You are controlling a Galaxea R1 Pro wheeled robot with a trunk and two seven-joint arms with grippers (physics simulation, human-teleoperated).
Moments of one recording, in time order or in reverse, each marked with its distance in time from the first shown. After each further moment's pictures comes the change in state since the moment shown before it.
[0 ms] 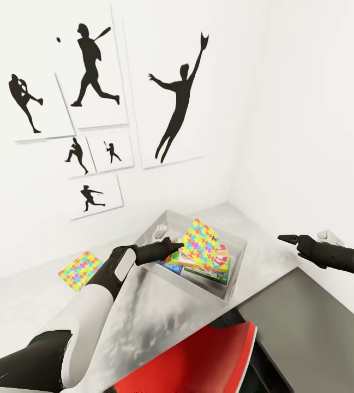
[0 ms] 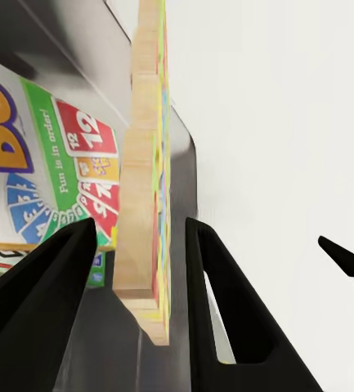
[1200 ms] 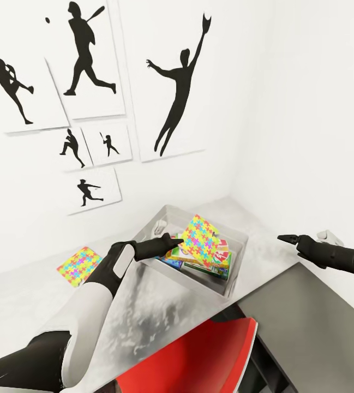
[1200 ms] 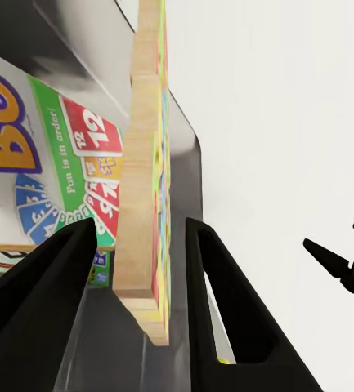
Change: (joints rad) left arm -0.002 0.000 0.001 -0.058 0.002 0.042 0.002; right arm 0.000 0.004 -0.002 0.000 0.000 0.000 0.000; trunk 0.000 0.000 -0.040
